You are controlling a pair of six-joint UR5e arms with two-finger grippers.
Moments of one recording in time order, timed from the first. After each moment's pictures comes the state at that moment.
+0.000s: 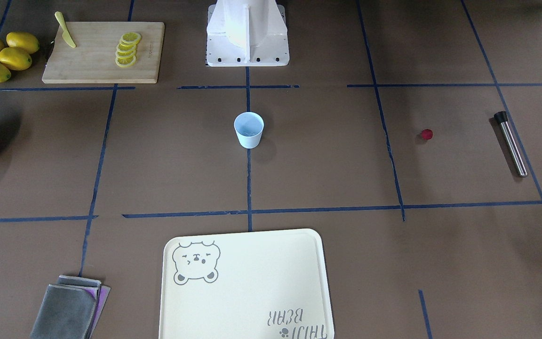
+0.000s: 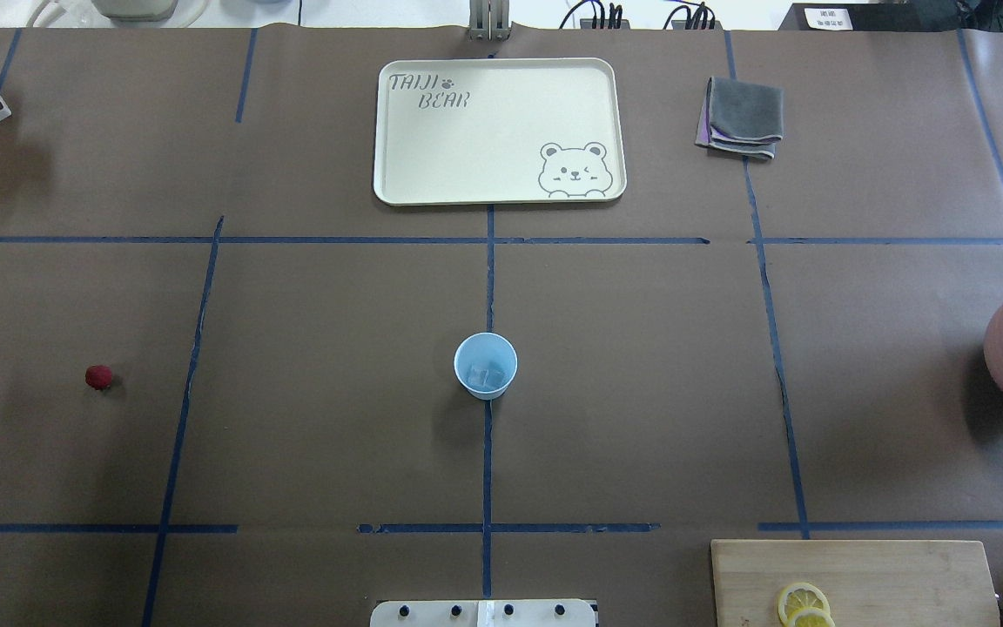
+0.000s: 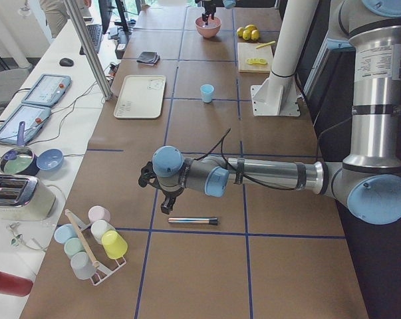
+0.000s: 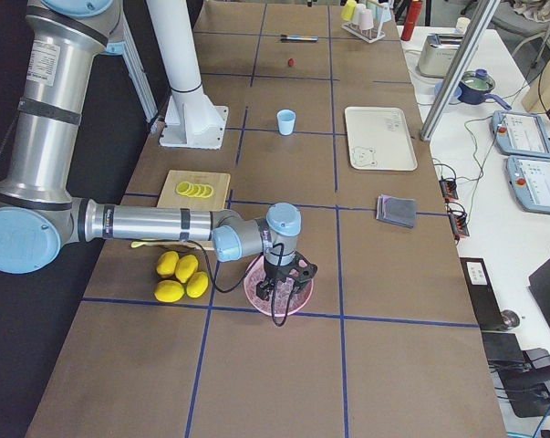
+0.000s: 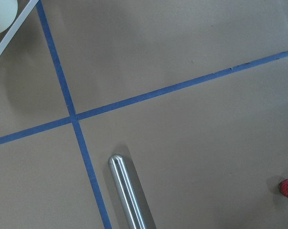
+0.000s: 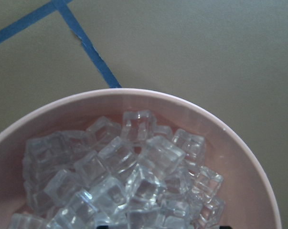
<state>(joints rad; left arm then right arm) -1.47 -1.52 -1.66 -1.78 -2.50 0.06 1.20 -1.82 1.73 -1.29 2.18 1.02</state>
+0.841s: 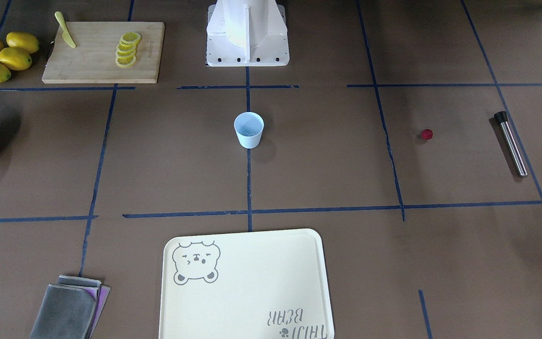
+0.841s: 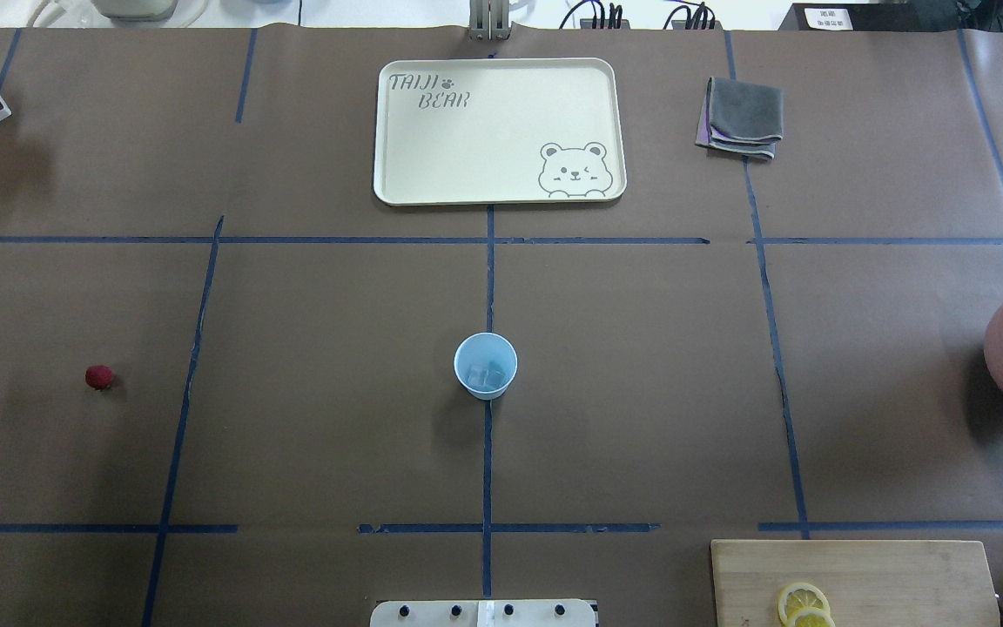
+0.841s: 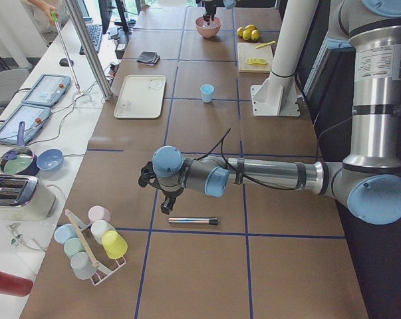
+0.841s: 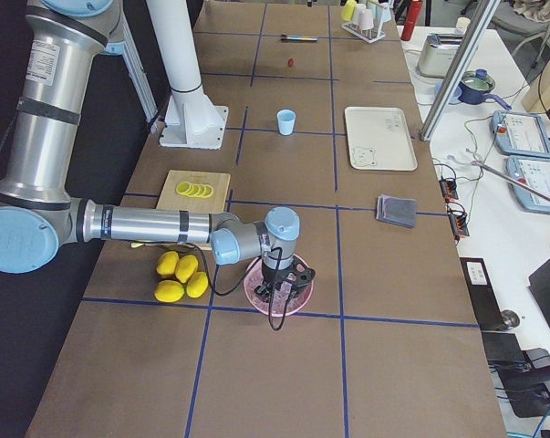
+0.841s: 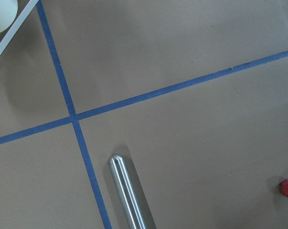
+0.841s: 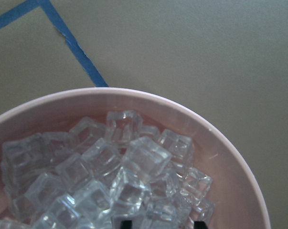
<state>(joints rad) -1.47 -1.52 -1.66 -1.78 -2.50 0.06 1.20 -1.82 1.72 -1.29 2.18 1.02</state>
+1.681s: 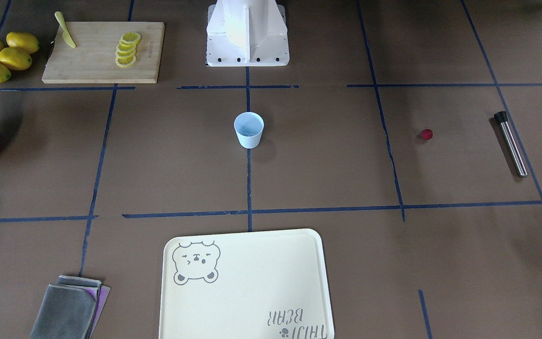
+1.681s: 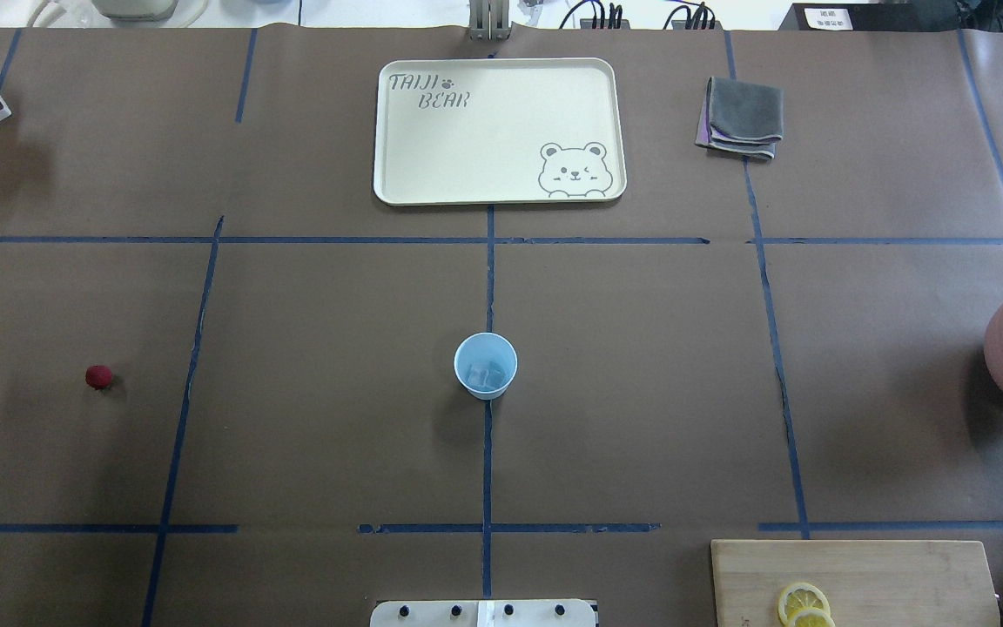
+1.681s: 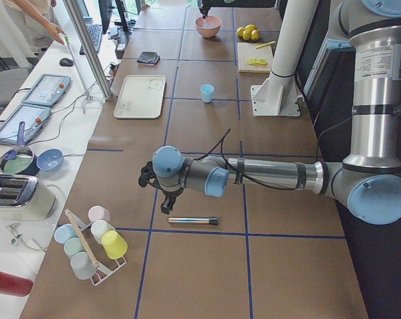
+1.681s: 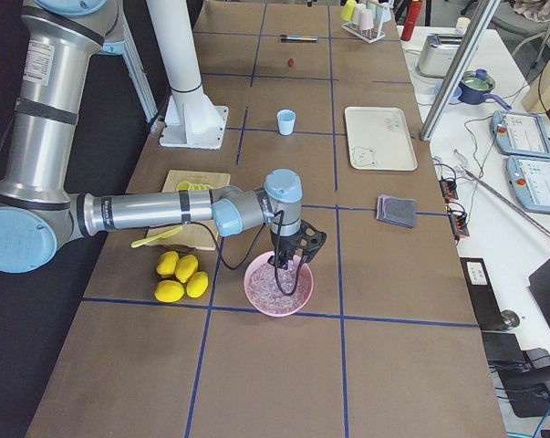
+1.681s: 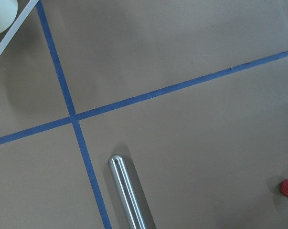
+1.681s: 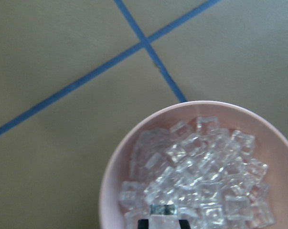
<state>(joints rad) -1.47 -1.52 -1.66 -1.78 -2.50 0.06 1.25 -1.80 1.94 -1.34 2.20 1.05</state>
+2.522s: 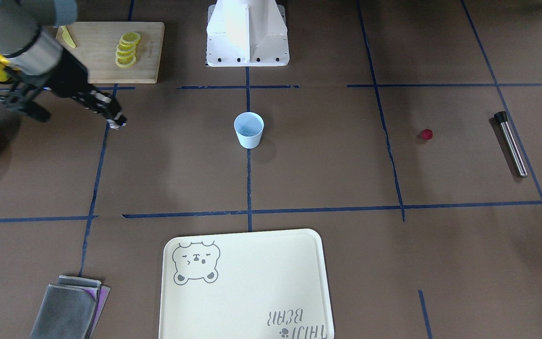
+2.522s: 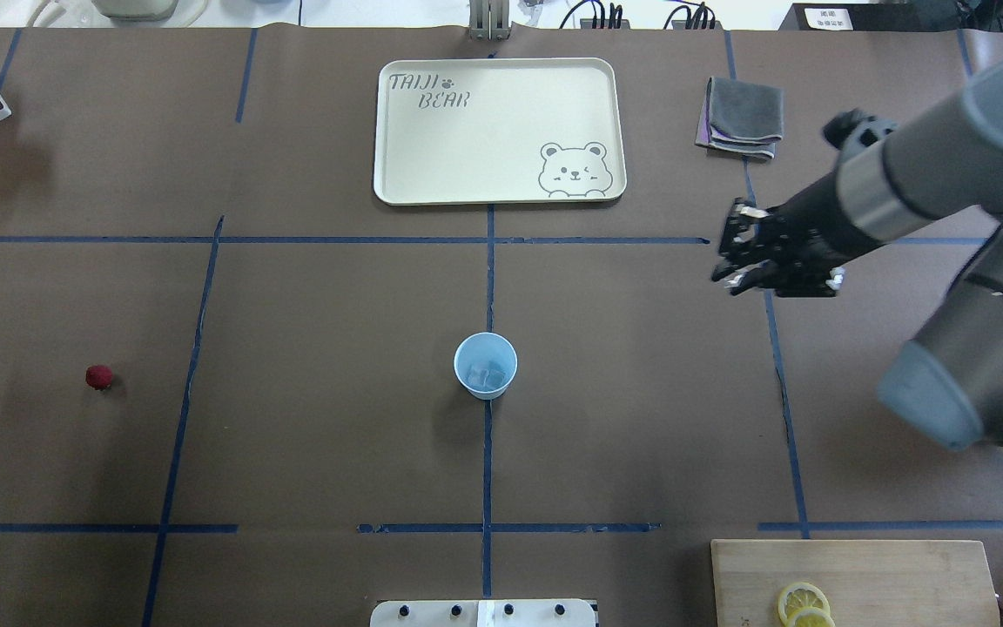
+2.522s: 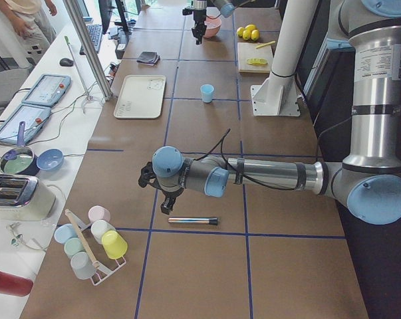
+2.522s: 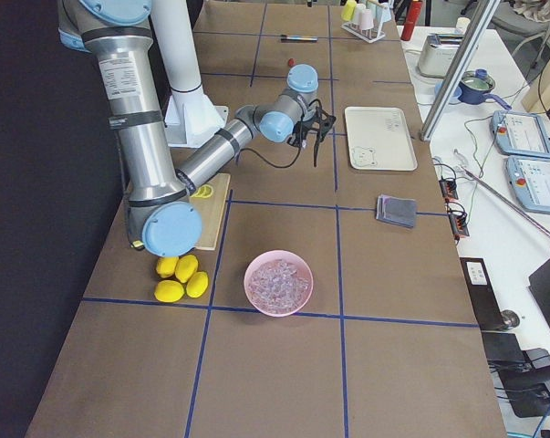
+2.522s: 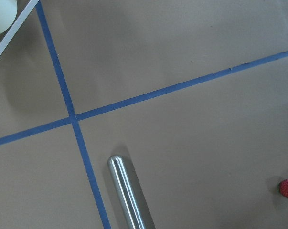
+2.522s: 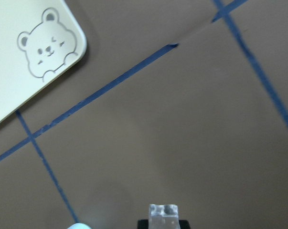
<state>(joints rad) -1.47 -1.52 -1.66 -1.78 -2.50 0.06 0.77 -1.24 1.98 -1.37 2.18 1.67</state>
